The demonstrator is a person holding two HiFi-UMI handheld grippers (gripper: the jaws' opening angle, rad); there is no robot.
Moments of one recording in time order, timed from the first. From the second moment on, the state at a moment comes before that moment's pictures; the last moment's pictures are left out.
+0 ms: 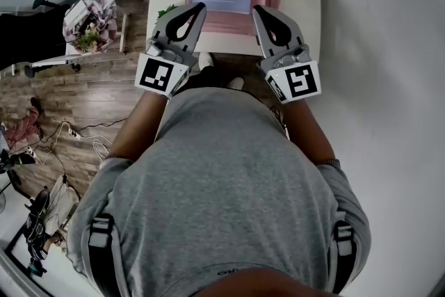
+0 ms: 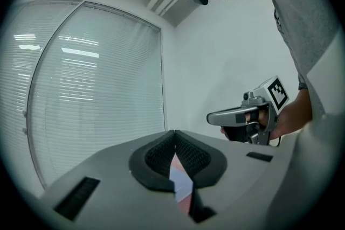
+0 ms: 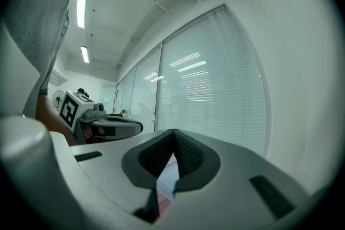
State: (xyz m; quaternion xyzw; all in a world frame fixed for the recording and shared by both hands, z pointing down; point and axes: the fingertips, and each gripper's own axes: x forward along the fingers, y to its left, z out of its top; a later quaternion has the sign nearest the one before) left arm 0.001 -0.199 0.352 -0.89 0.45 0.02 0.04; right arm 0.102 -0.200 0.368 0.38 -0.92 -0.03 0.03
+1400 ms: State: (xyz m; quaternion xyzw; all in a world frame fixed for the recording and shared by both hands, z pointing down) left arm 0.000 -0.184 0.363 -0.89 0.46 0.03 0.04; right arm 0.106 -0.186 0.376 0.37 -0.93 -0.03 0.04
